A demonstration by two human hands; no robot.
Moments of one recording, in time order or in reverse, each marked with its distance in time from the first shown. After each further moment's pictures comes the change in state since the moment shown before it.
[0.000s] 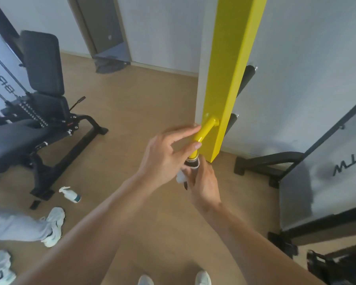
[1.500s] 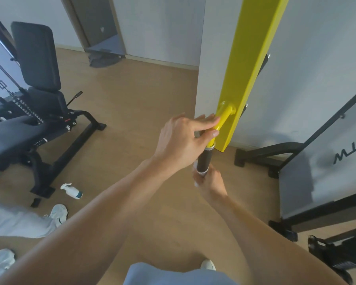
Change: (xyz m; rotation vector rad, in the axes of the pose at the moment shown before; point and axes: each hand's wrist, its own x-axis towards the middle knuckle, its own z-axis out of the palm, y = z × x) left_hand 0.015 -0.007 -0.008 0.262 -0.087 0.067; right_hand -0.013 0.030 0.024 -0.052 -0.109 0.382
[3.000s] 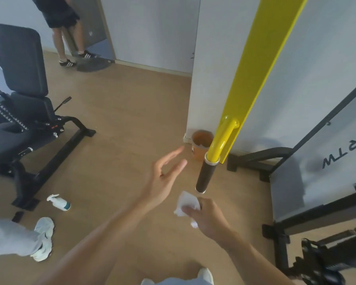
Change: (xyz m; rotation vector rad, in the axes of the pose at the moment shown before) left_hand -0.052 -0.071 -0.005 -0.553 -0.086 -0.227; right_hand -0.049 -0.008 0.014 -0.053 -0.305 0.296
